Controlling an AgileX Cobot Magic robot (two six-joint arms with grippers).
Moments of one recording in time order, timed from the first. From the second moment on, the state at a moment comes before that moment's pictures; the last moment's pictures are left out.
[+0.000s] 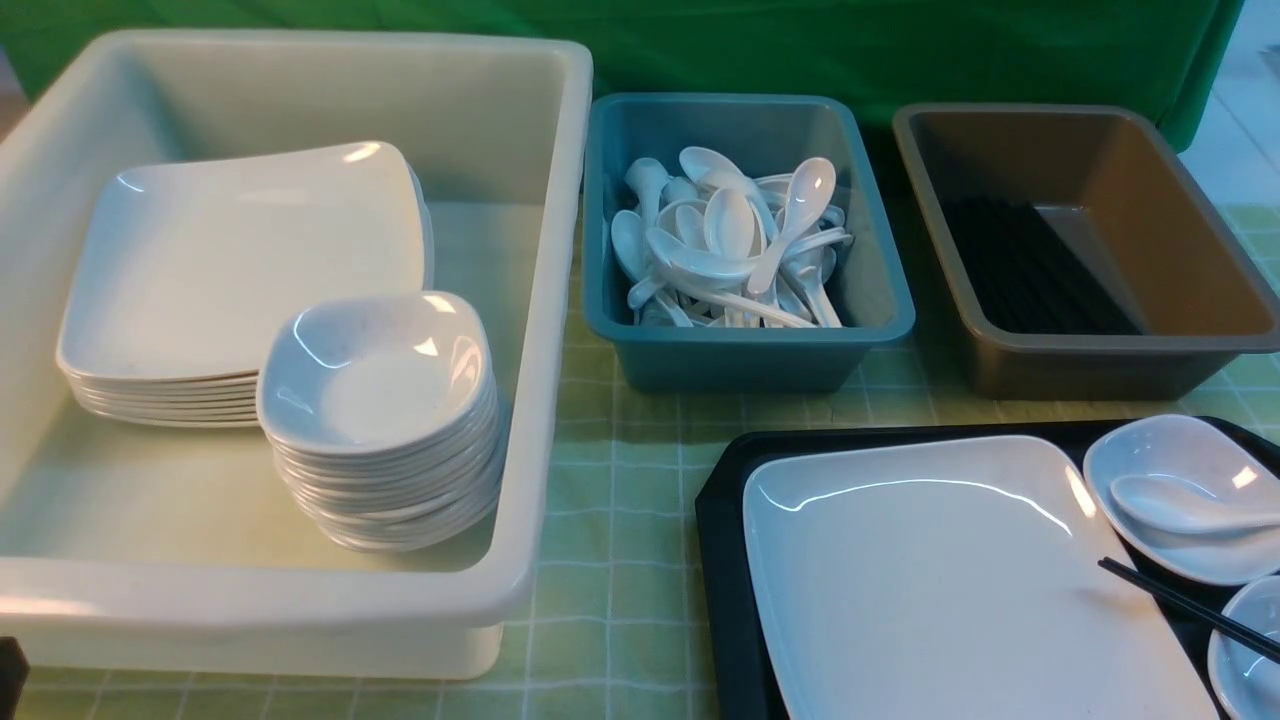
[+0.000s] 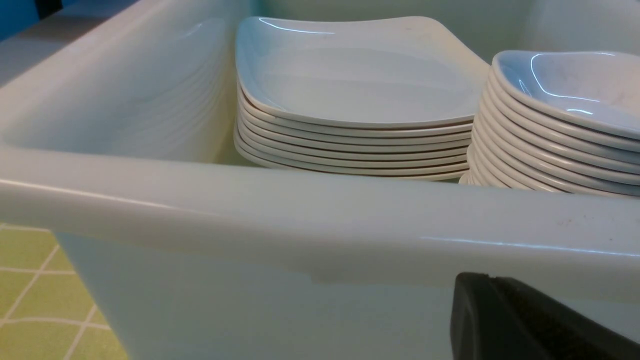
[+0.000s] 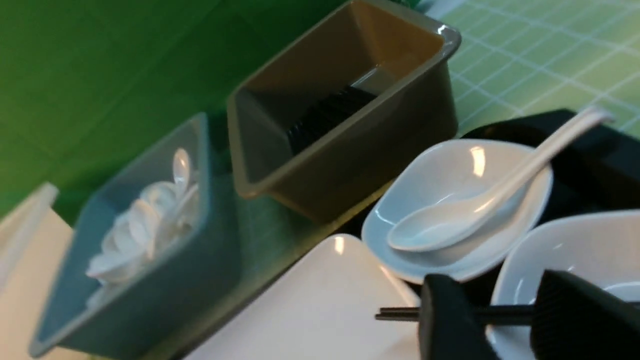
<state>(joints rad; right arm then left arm) -0.07 0.00 0.01 0.09 0.22 0.66 0.06 0.00 0.01 -0.01 0.23 -0.02</state>
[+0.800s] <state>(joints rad) 0.00 0.60 -0.73 -0.14 0.92 0.16 0.06 0.00 0.01 -0.01 0.23 -0.02</state>
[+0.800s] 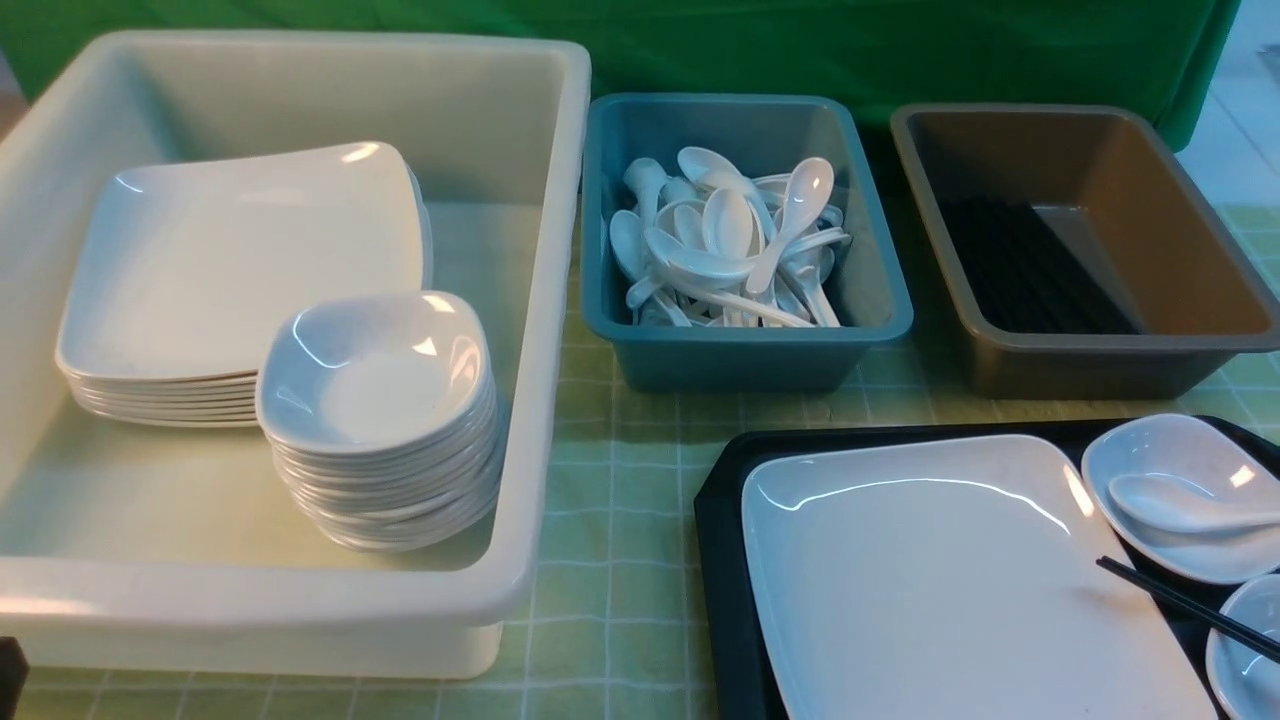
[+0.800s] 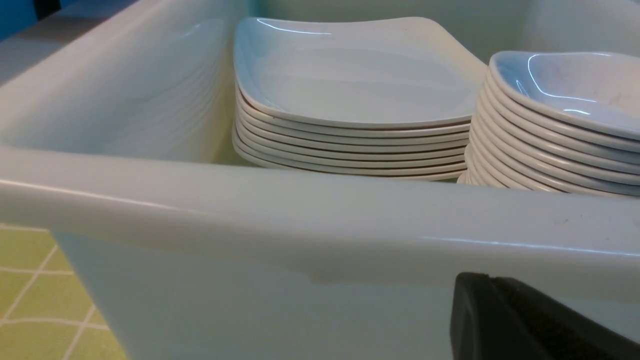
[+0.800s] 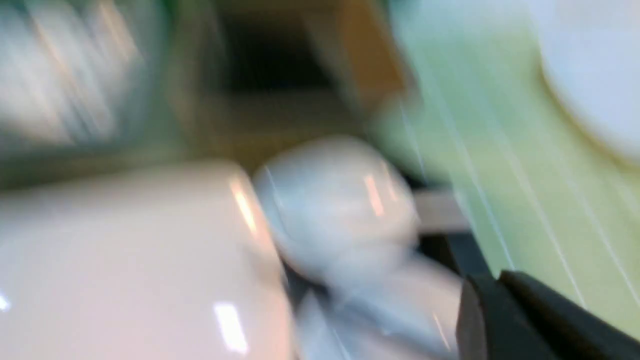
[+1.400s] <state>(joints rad) 0.03 1.48 -0.89 -0.20 1.03 -0.23 0.06 0.00 0.01 -0.01 0.23 -0.02</state>
